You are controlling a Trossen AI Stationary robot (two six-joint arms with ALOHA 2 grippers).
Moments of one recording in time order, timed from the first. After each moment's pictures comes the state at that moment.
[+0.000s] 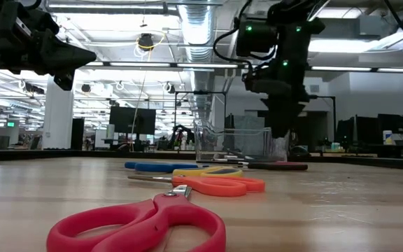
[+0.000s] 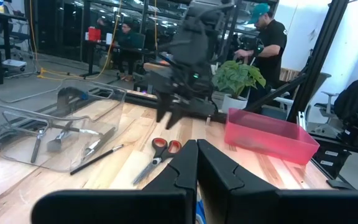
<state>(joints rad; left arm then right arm) 0.14 0.00 0.01 0.04 0.02 -0.19 -0.12 1.71 1.15 -0.85 0.21 0.48</state>
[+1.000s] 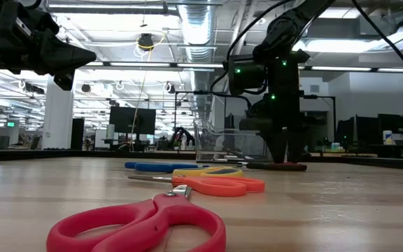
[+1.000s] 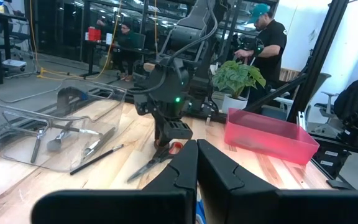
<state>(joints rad) 0.14 0.00 0.01 0.04 0.02 -0.19 -0.17 1.90 1.16 -0.85 0.12 0.90</state>
